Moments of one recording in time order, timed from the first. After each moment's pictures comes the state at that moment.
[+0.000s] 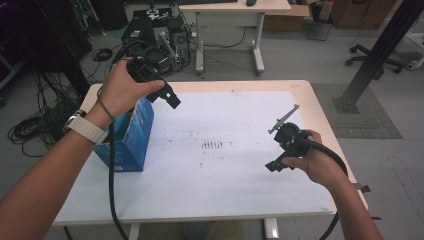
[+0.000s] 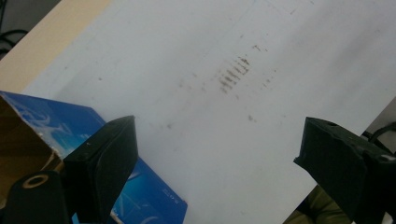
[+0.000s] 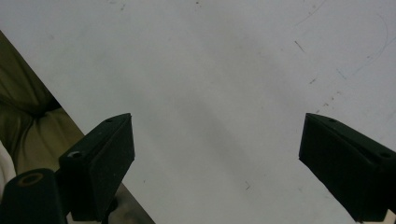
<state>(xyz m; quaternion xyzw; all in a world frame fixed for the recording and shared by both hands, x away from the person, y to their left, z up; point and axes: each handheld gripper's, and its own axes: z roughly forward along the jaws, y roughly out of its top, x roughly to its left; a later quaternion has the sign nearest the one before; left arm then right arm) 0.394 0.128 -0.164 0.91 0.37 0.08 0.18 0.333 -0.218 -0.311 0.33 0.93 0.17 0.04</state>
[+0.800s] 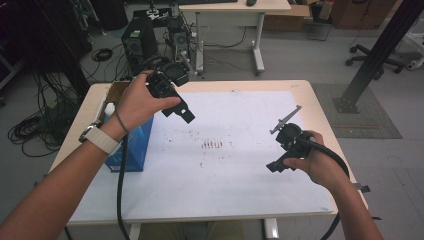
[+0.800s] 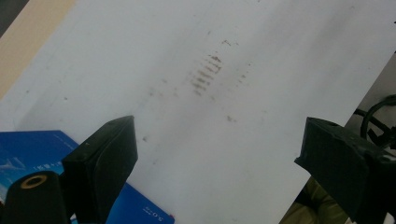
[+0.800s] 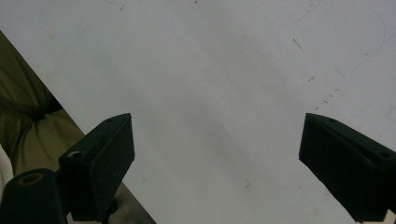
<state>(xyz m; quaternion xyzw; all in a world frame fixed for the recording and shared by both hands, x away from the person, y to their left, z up) 0.380 0.097 -0.186 0.93 0.31 0.07 0.17 0.330 -0.222 -0.311 0.33 0.93 0.18 0.04</state>
